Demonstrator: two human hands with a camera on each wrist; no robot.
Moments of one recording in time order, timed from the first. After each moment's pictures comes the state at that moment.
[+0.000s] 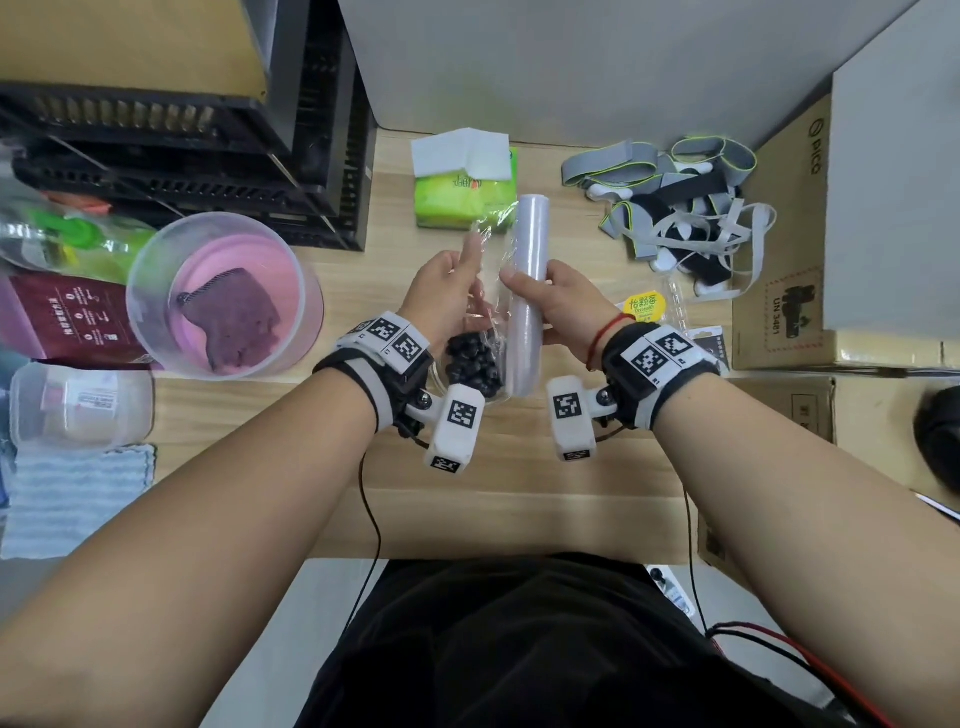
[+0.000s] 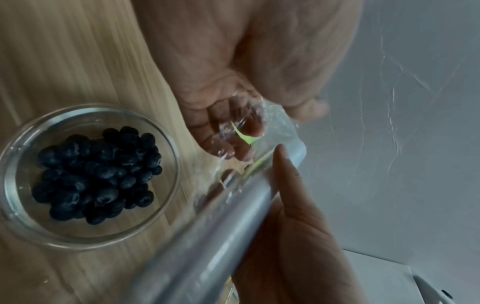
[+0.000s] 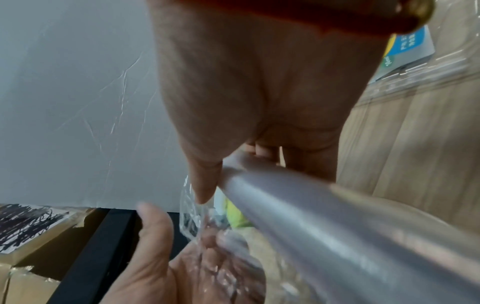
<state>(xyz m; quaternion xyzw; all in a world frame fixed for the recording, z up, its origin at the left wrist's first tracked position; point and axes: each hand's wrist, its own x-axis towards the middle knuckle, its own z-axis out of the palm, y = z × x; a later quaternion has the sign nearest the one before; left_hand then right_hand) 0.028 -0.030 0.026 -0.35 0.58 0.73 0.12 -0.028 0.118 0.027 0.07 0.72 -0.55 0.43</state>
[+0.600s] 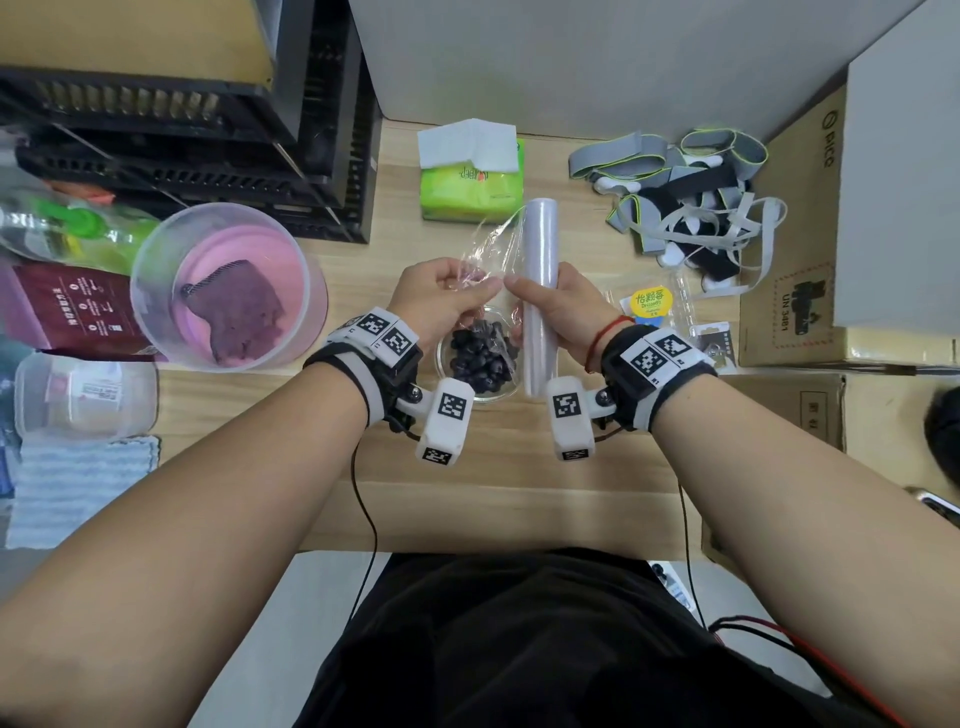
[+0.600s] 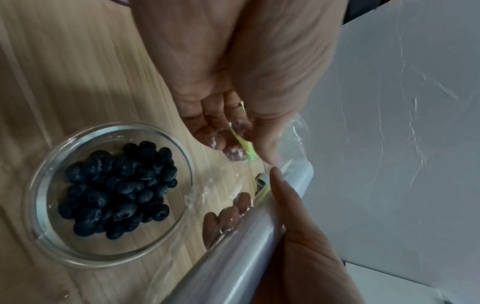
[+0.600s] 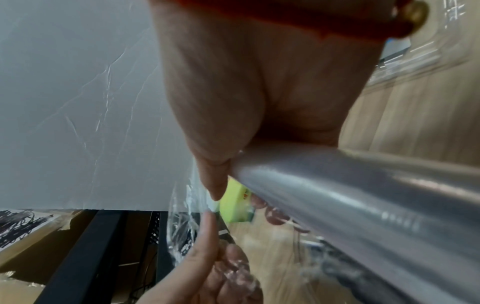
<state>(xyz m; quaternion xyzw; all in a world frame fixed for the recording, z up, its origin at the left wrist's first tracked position) 0.041 -0.047 0.013 -0.33 0.65 0.67 0.14 -0.024 0.116 0.001 0.09 0.70 -0.57 0.42</state>
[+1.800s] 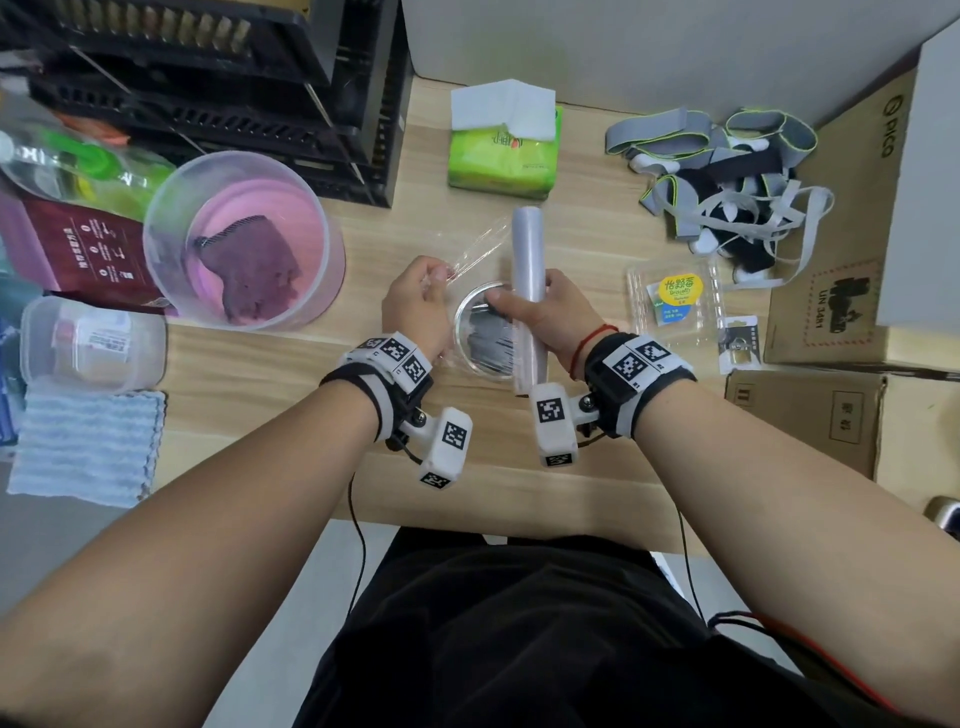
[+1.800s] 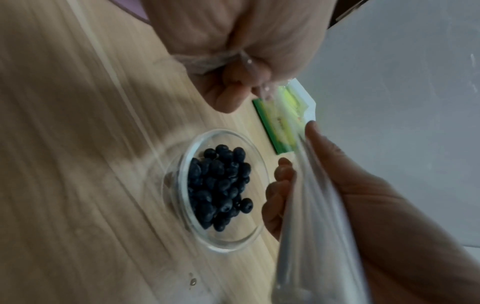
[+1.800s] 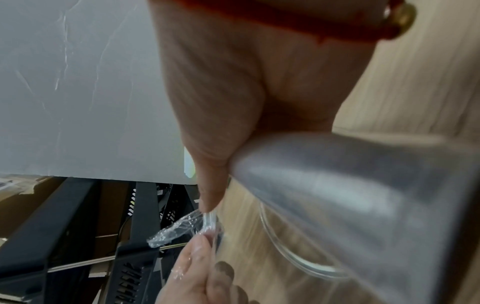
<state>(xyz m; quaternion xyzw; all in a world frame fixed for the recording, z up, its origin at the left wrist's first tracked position) 0.093 -0.053 -0.019 -0.40 0.76 0.51 0.01 0.012 0.098 -0.023 0.05 0.76 -0.49 0.42</state>
